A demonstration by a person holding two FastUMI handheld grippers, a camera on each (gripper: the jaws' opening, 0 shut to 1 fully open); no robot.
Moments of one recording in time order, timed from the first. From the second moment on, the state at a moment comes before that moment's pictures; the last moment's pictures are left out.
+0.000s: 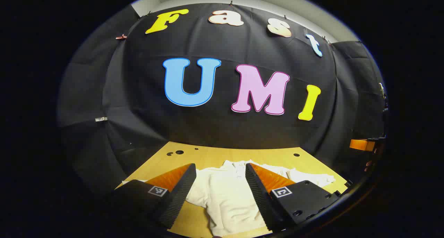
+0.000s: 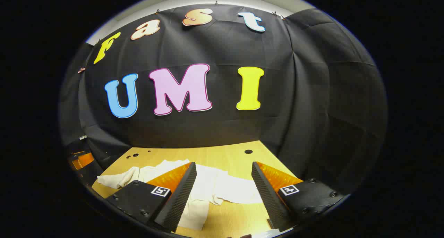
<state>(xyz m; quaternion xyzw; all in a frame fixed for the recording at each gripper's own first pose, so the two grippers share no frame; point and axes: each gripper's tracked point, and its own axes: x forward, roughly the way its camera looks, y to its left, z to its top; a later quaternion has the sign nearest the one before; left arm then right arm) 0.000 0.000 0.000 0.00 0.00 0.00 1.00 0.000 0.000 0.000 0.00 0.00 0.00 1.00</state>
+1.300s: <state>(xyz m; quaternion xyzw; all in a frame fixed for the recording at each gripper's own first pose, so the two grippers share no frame) 0.027 -0.058 -0.023 0.03 0.05 -0.02 1.00 0.050 -0.107 -0.063 0.03 0.08 -0.07 0.99</state>
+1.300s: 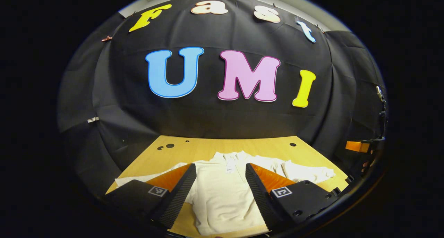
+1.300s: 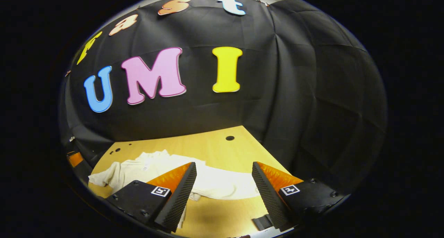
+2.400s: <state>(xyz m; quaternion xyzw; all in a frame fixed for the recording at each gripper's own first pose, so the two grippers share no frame) 0.029 -0.055 -0.046 0.04 0.12 0.03 0.99 0.149 -0.236 -0.270 0.08 0.32 -0.17 0.93</state>
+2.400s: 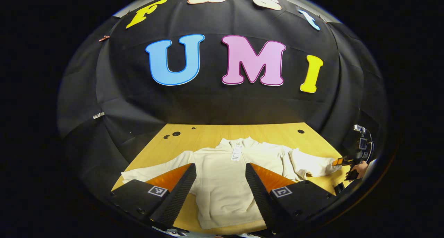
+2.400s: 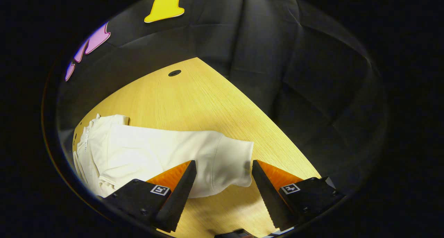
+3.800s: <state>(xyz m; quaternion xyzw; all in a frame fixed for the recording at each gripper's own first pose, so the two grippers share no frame) 0.019 -0.040 -0.048 0.04 0.09 -0.01 0.99 0.068 -0.159 -0.212 0.12 0.27 -0.13 0.95</state>
